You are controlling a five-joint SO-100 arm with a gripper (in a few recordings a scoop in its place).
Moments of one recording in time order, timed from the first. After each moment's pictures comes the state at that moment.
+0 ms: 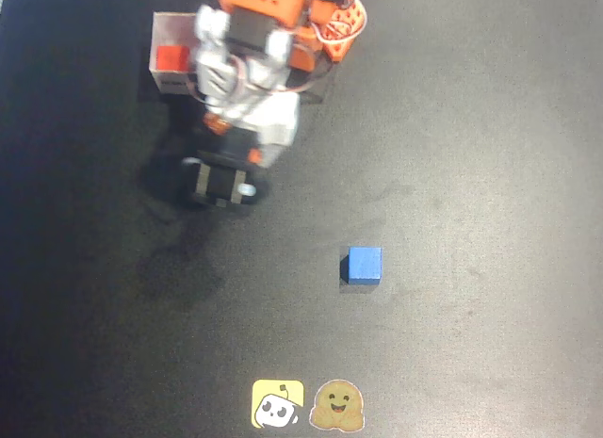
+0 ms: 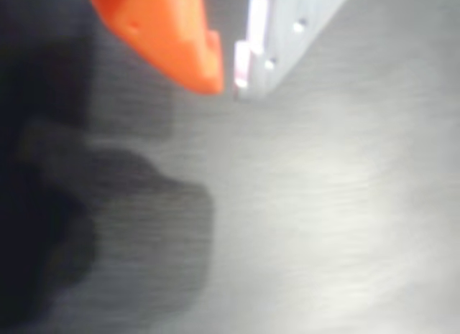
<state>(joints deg) 12.9 128.0 138.8 66.4 91.1</state>
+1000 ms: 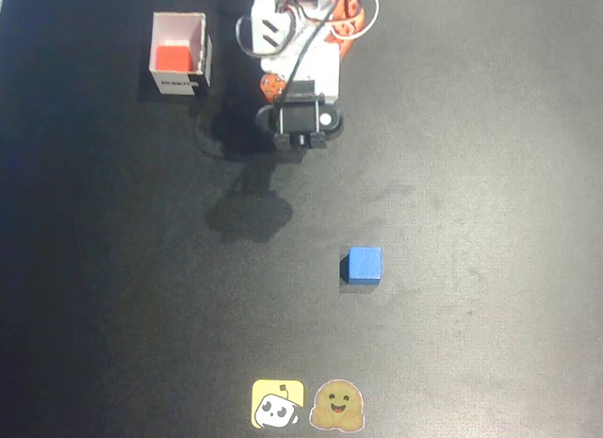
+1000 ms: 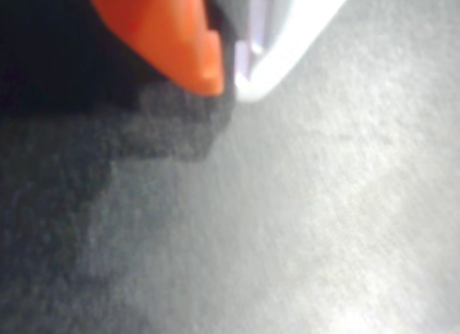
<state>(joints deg) 4.7 181.8 169.5 76.2 86.4</state>
